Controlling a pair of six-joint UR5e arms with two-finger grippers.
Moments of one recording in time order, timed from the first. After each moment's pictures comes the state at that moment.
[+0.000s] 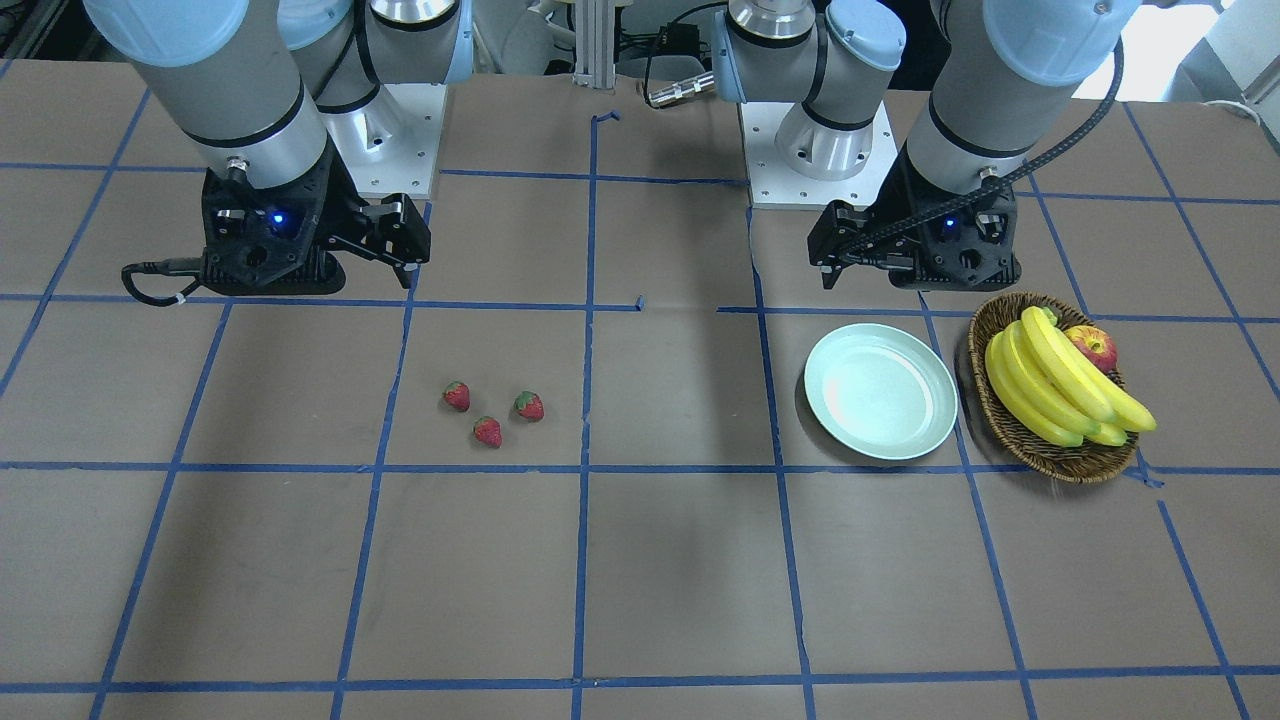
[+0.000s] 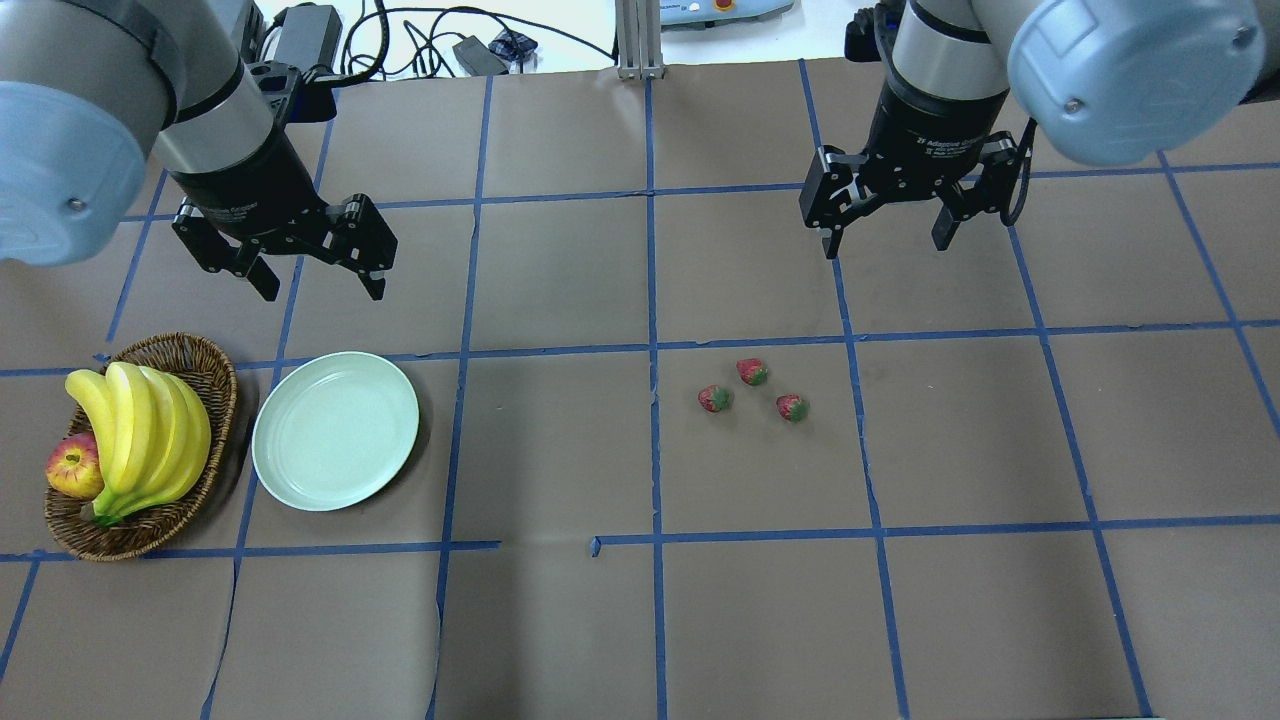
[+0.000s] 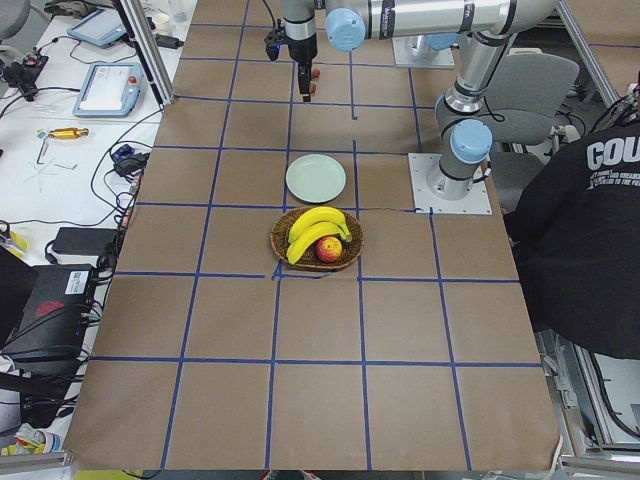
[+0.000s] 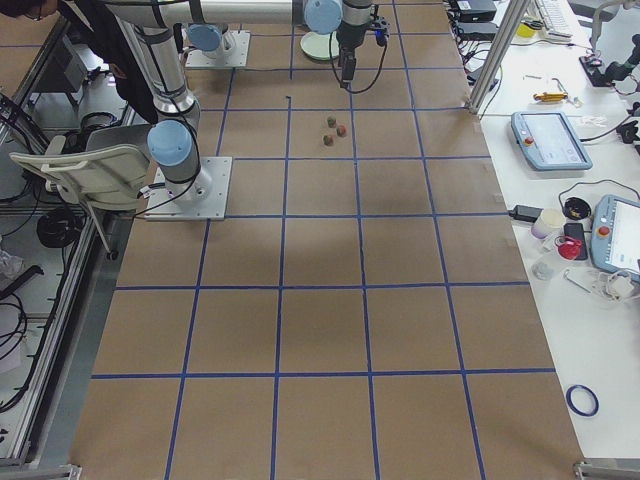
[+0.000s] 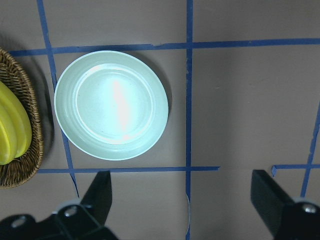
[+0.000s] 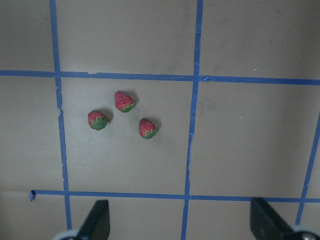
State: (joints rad) left arm -1.53 -1.59 -1.64 -1.58 1.60 0.05; right arm 1.64 -1.48 1.52 -1.53 -1.55 0.03
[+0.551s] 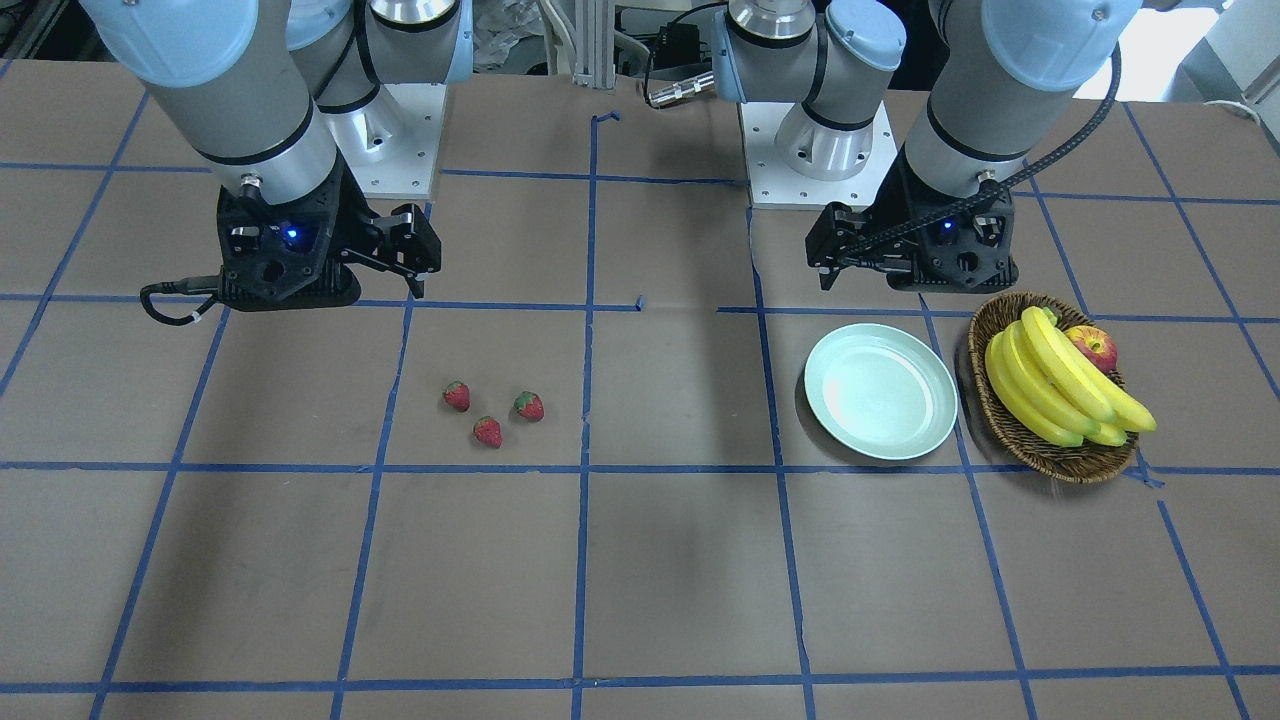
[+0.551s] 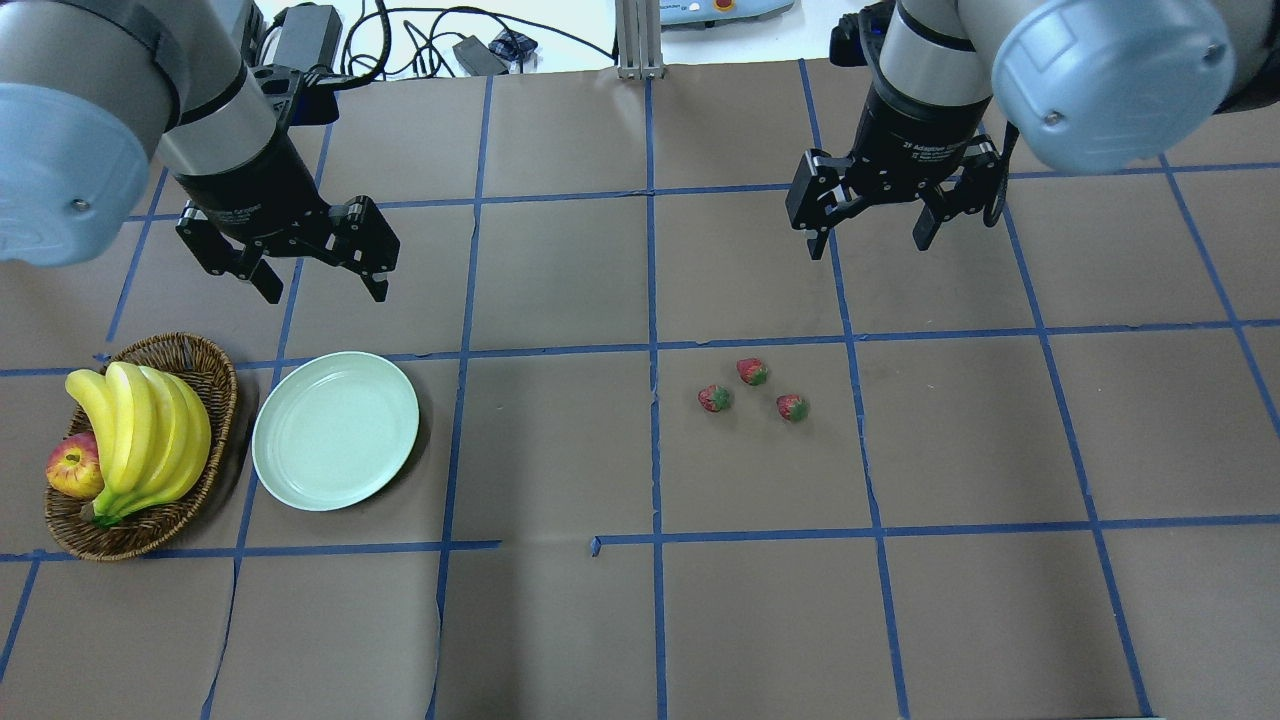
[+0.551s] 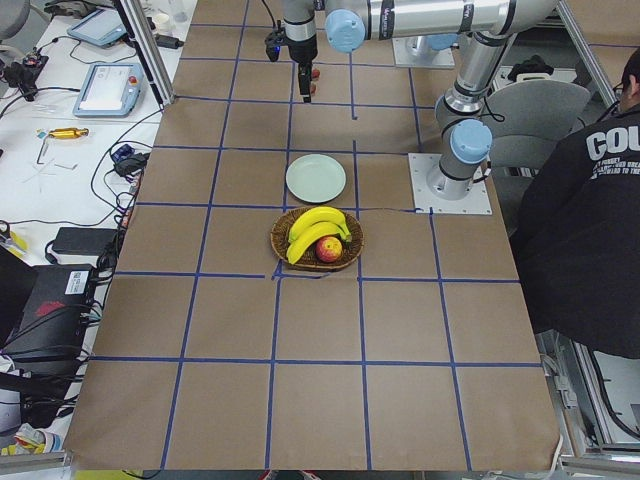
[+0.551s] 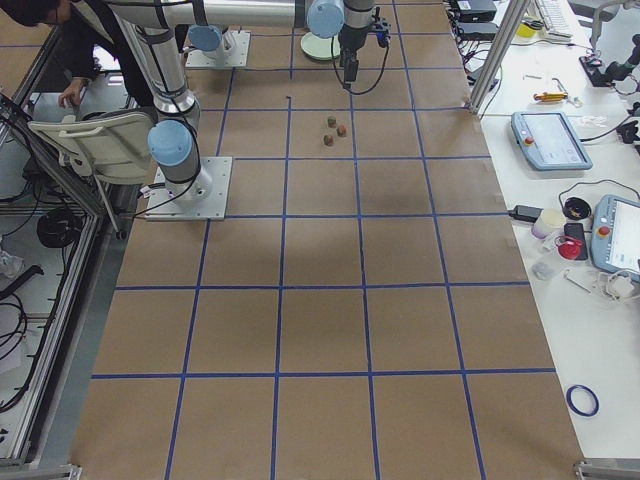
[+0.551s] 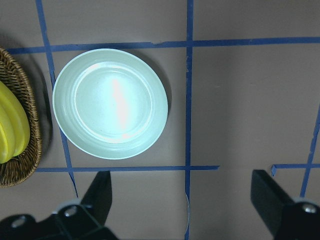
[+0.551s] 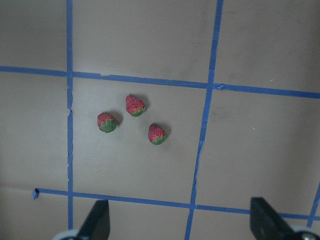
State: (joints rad) left arm -1.53 -1.59 -1.64 -1.58 1.60 0.05; right arm 1.65 -1.46 1.54 -1.56 -1.53 -0.05
